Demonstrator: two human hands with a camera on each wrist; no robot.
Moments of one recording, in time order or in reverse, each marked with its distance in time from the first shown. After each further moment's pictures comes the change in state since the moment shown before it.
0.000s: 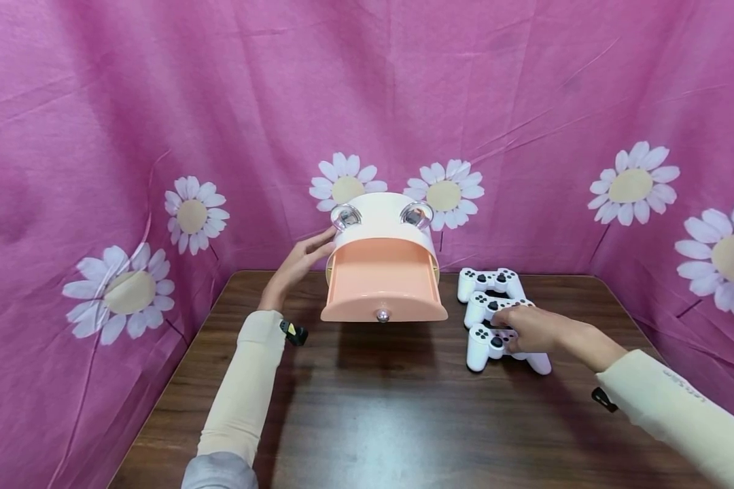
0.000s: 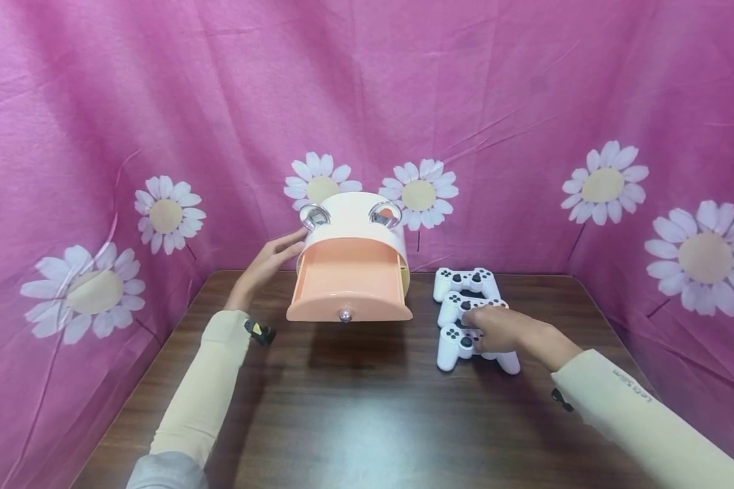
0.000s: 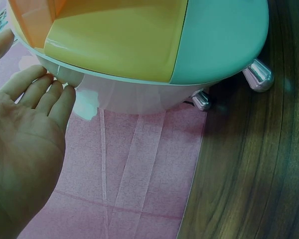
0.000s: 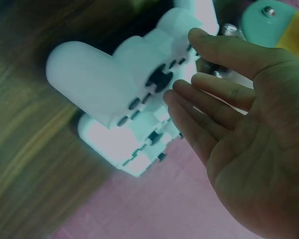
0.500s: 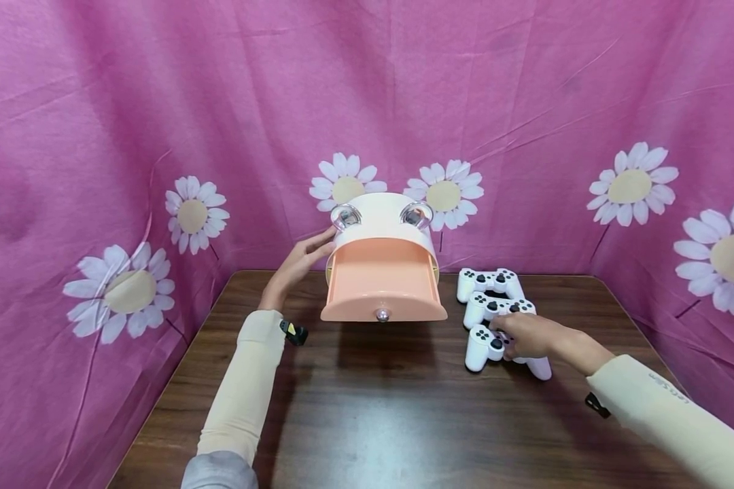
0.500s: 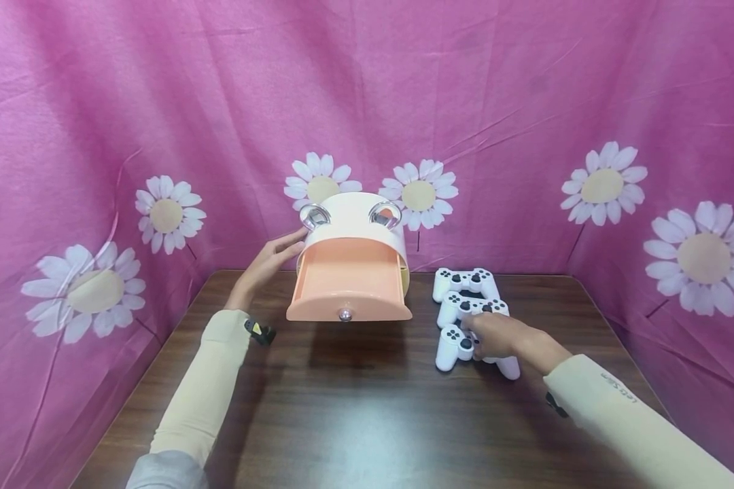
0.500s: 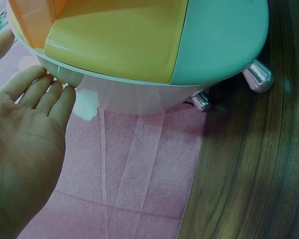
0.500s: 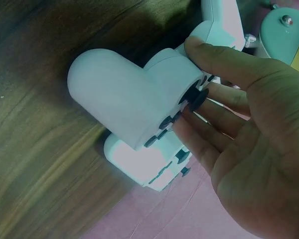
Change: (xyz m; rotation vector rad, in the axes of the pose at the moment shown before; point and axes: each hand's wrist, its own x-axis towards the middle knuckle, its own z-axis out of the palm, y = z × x) left_hand -0.001 0.001 0.001 0.008 0.007 0.004; right_hand -0.001 0.002 0.018 -0.028 0.001 0.017
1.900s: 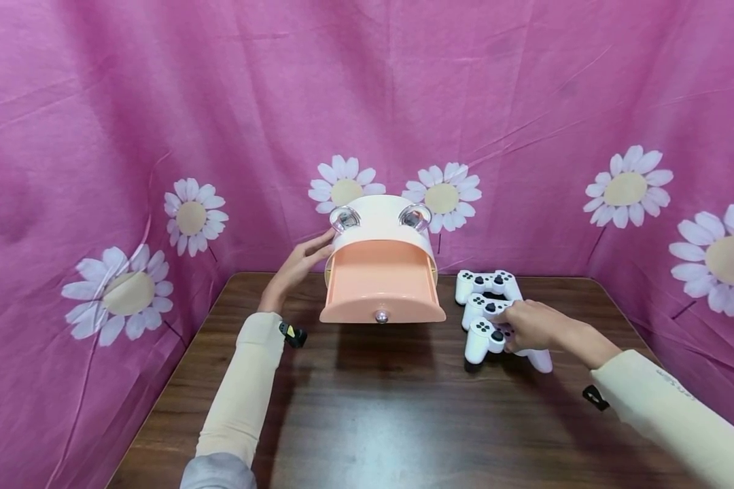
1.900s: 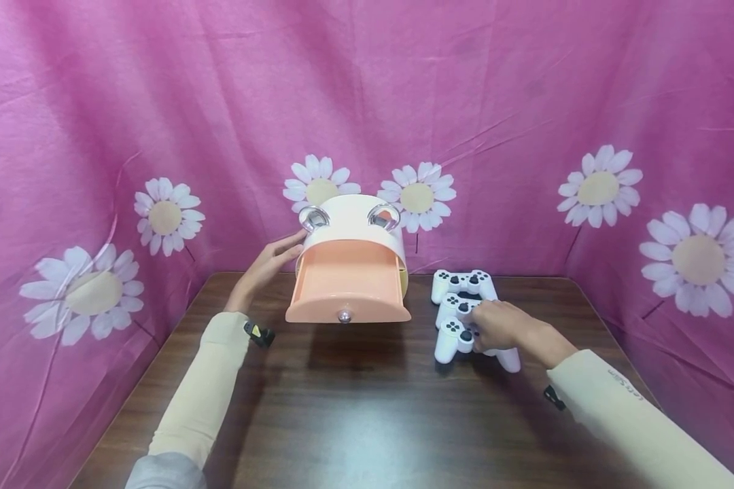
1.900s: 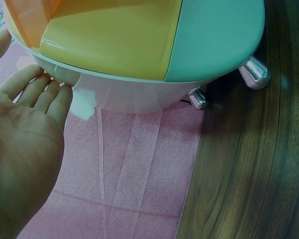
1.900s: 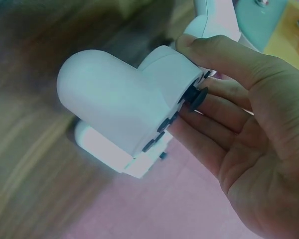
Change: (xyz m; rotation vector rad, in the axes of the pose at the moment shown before) left_hand 0.001 -0.003 0.000 -0.014 -0.016 0.010; right_hand 0.001 -0.002 -0.025 -0.080 0.037 -0.014
